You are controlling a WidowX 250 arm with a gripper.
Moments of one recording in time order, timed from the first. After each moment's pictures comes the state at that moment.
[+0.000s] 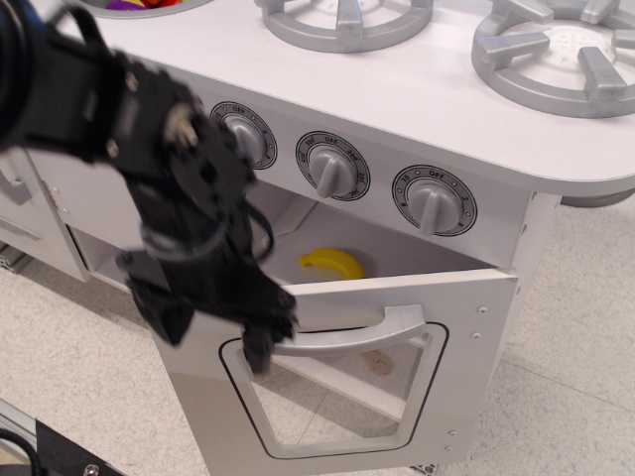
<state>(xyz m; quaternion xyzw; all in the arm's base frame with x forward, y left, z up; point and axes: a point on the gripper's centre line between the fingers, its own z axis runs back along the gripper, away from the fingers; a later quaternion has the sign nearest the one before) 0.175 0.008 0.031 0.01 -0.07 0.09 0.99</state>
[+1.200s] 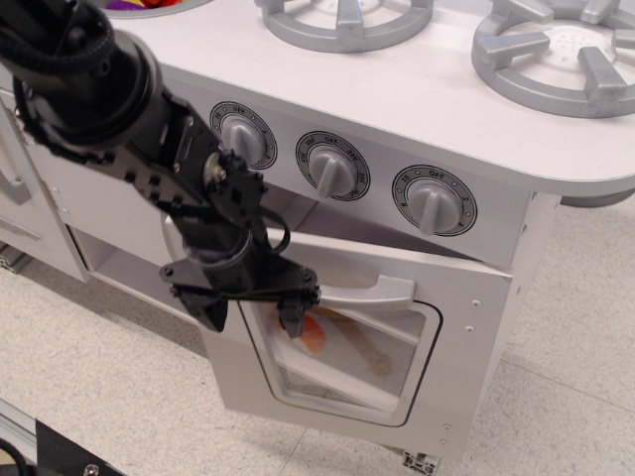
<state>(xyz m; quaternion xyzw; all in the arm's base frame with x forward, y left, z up) 0.230 0.031 -0.015 -0.02 -0.14 0.20 0.97</state>
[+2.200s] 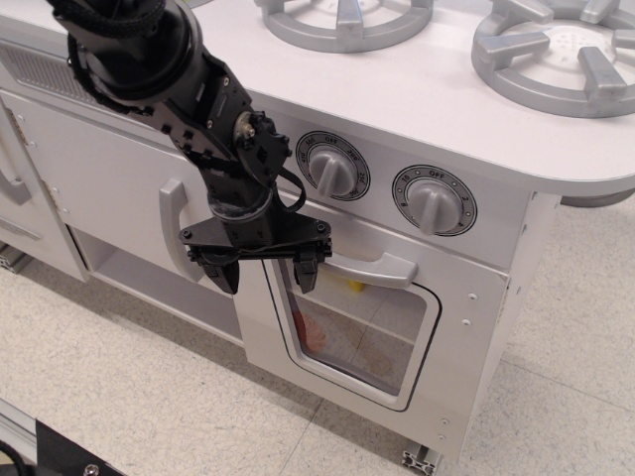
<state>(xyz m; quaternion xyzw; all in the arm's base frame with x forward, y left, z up) 0.264 0.039 -0.013 -0.01 -0.14 0.24 0.96</state>
